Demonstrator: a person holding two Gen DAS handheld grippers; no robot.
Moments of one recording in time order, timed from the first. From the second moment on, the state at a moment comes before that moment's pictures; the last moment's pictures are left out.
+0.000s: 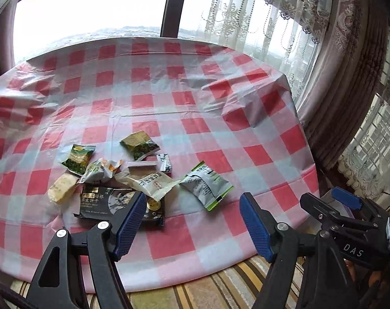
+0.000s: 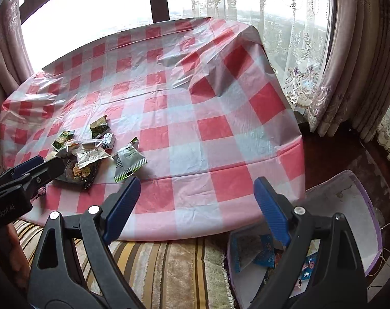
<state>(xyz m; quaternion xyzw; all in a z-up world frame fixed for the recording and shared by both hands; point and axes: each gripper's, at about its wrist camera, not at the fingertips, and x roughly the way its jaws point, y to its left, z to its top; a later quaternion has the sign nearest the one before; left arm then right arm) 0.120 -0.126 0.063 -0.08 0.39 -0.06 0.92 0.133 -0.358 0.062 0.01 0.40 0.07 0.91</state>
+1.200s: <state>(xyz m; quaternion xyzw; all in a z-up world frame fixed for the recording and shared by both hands) 0.115 0.027 -0.017 -0.25 0.48 0.17 0.82 0.213 -0.233 -0.005 -0.12 0.47 0.16 0.86</state>
